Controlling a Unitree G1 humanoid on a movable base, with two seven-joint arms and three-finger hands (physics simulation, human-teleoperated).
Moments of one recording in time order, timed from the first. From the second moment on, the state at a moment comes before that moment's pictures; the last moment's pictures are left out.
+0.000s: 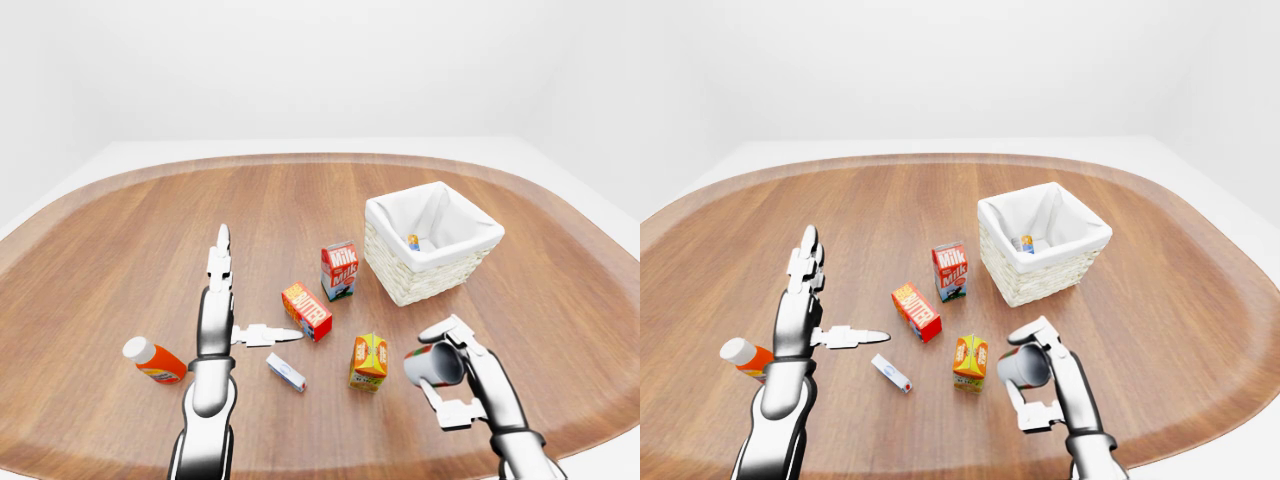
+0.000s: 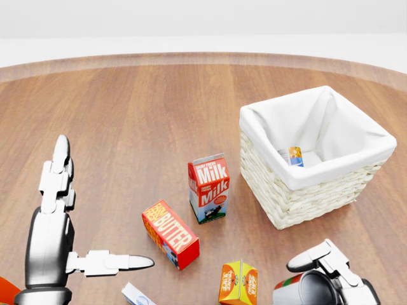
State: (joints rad) left arm 0.12 0.01 0.00 -0.31 0.28 -0.09 0.05; right arm 0.53 0.06 -0.16 -0.46 -0.33 -0.09 0.30
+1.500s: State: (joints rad) left arm 0.12 0.01 0.00 -0.30 0.28 -0.09 0.04; right arm -0.10 -0.12 -0.20 -0.89 -0.32 0.09 0.36
